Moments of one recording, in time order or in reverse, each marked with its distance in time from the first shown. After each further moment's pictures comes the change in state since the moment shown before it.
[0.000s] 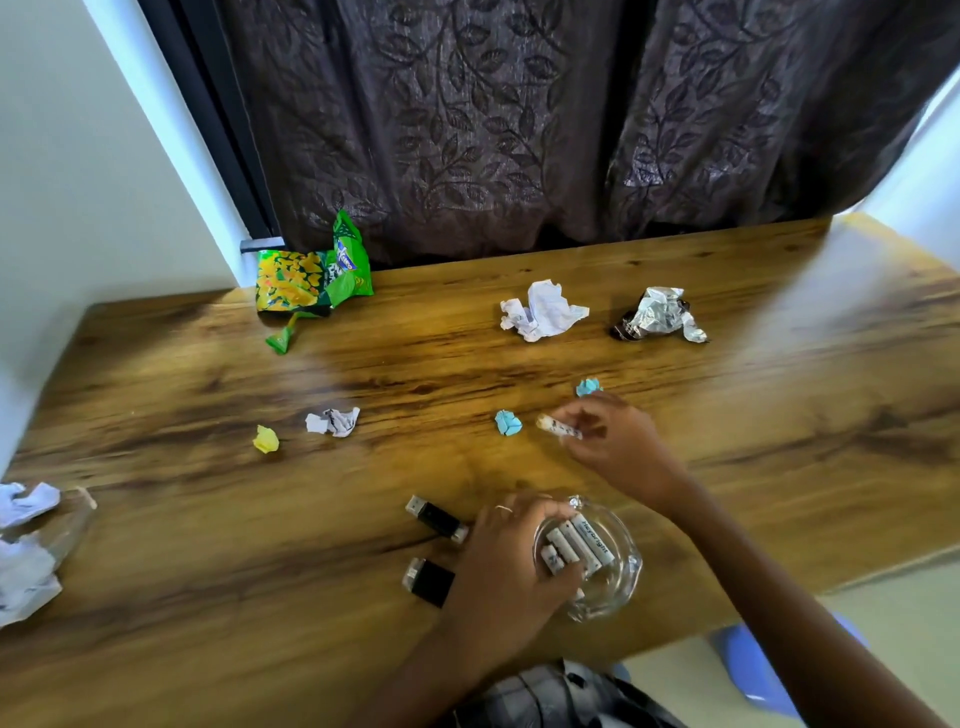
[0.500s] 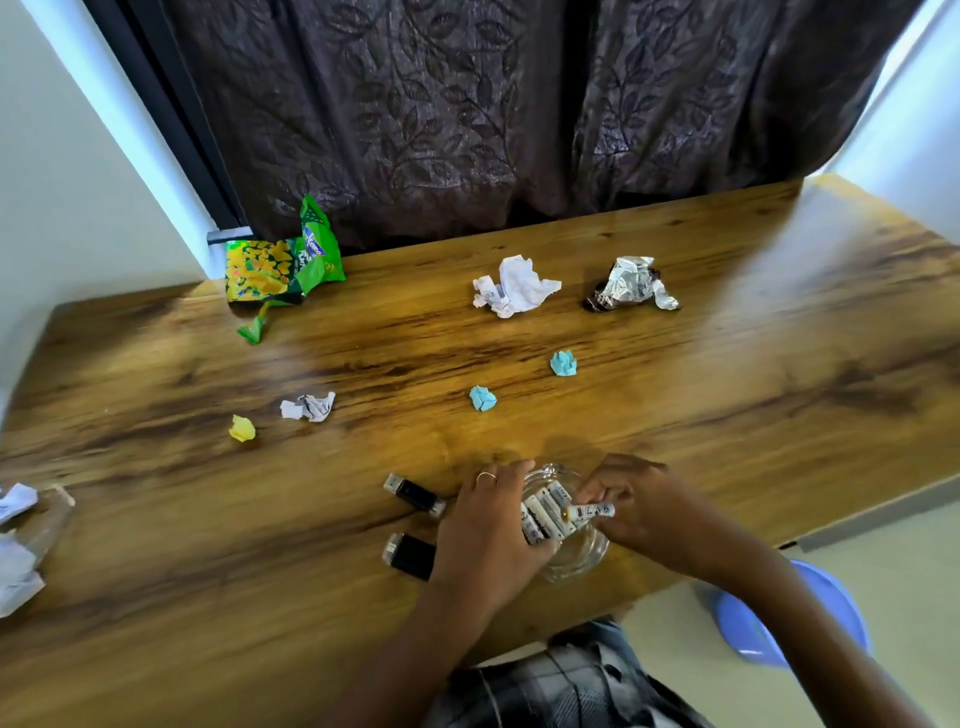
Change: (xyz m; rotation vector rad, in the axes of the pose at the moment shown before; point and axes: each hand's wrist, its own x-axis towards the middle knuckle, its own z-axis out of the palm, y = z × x) left_hand 0.013 -0.003 0.016 0.366 -0.026 -0.073; right_hand -0.084 0.020 -0.015 -0.197 -0.223 -0.074
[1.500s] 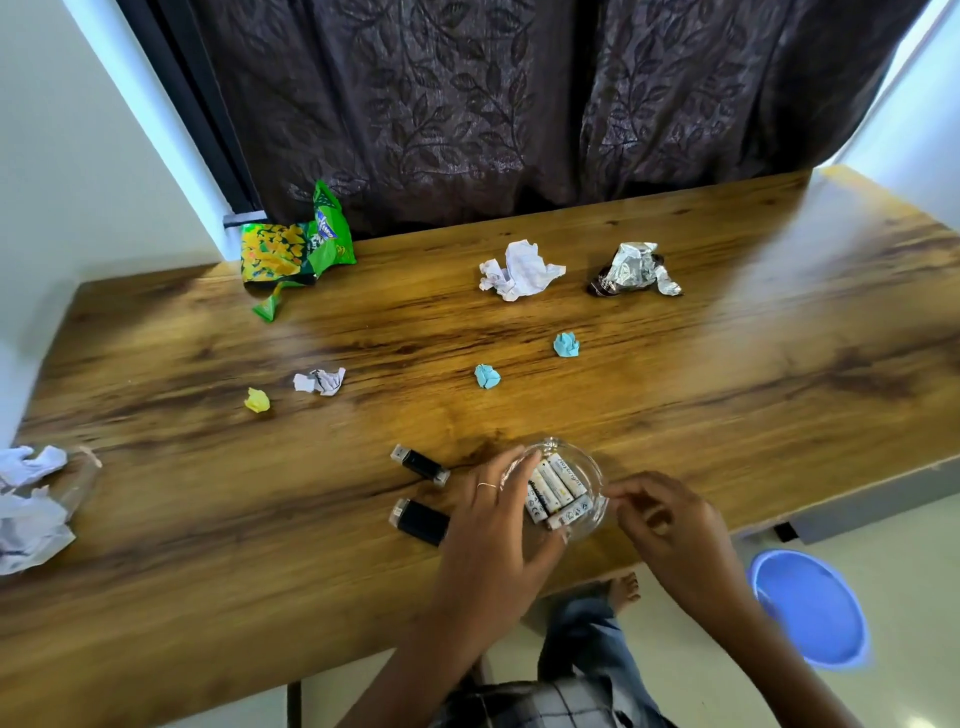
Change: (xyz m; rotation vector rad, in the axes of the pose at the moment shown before) left_hand -0.043 -0.004 0.021 -0.159 0.208 0.188; right_hand -0.053 -0.009 0.037 0.239 0.441 0.188
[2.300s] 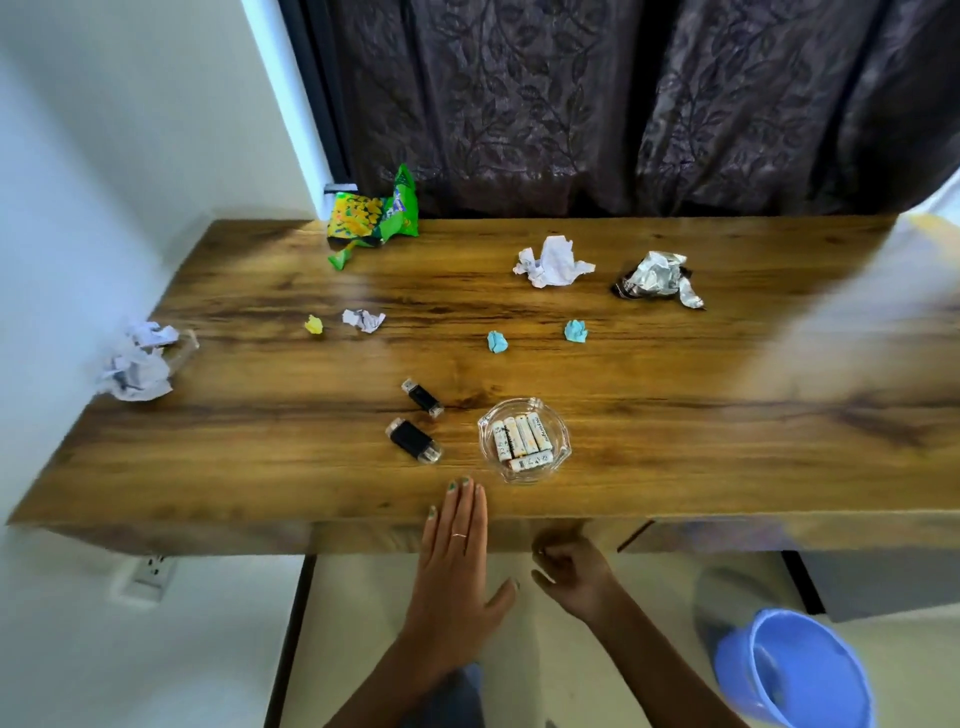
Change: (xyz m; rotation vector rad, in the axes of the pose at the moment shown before) left_hand -0.089 0.031 0.073 0.316 -0.033 -0.327; right_hand -0.029 0.106 0.086 1.056 -0.311 1.218
